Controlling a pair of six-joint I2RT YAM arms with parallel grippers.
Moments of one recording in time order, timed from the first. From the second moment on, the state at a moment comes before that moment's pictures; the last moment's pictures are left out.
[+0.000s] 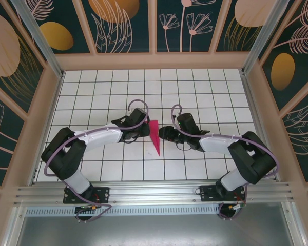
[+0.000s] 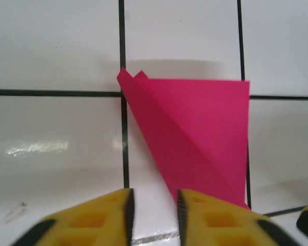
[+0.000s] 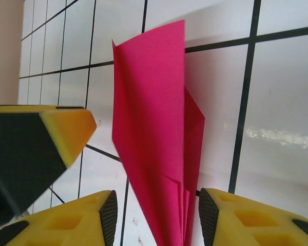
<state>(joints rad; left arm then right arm) -0.74 1.64 0.93 -0.26 -0.09 -0.78 0.65 1.51 0.59 0.22 -0.35 0.80</state>
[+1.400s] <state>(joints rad) -0.74 1.65 0.90 -0.19 -0.09 -0.84 0.70 1.65 0.68 0.19 -0.32 0.75</state>
